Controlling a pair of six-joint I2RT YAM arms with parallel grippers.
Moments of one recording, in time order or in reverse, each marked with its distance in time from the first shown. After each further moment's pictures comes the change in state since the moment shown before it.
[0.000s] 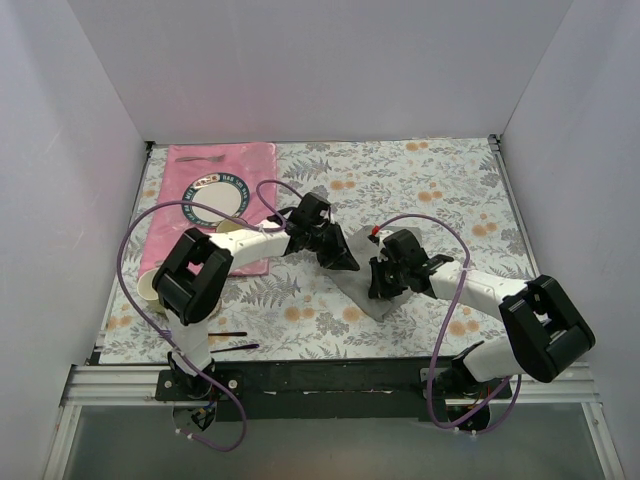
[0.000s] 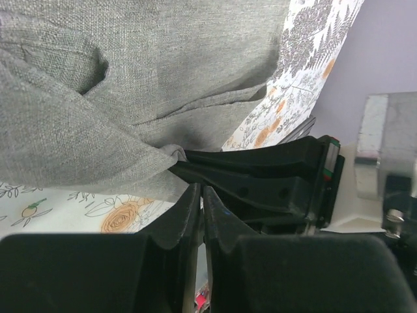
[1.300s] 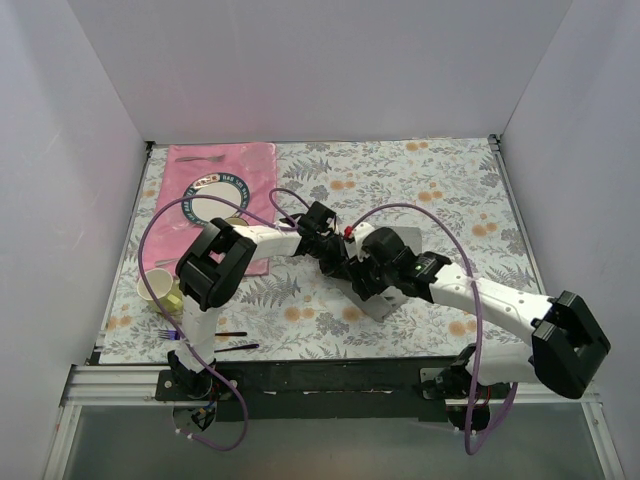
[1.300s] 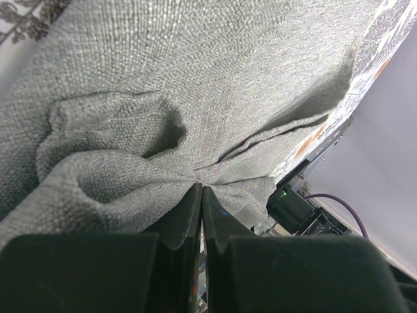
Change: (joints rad) left arm -0.004 0.190 0.040 0.001 0.027 0.070; right arm 0.194 -0.140 0.169 -0.176 0.204 -0.190
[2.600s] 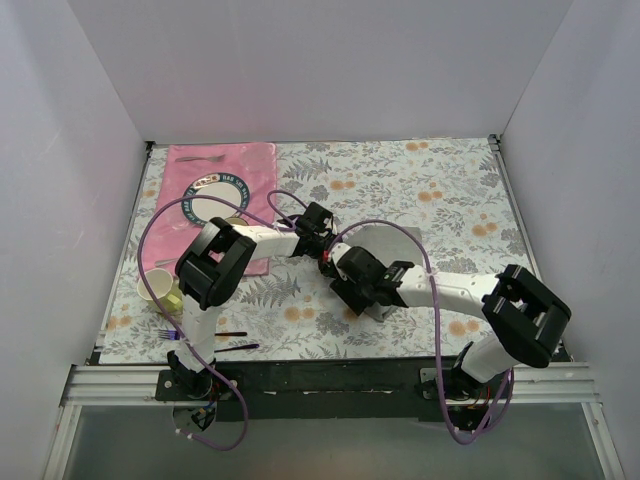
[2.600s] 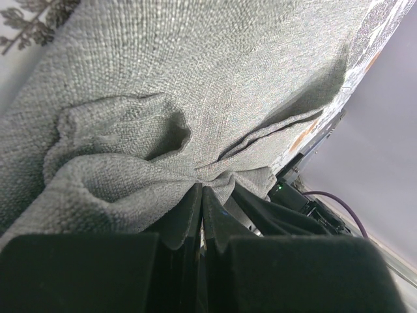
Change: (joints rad) left arm 0.016 0.003 -0.024 0.035 0.043 0.000; right arm 0.153 0.253 -0.011 0.060 0.196 -0.084
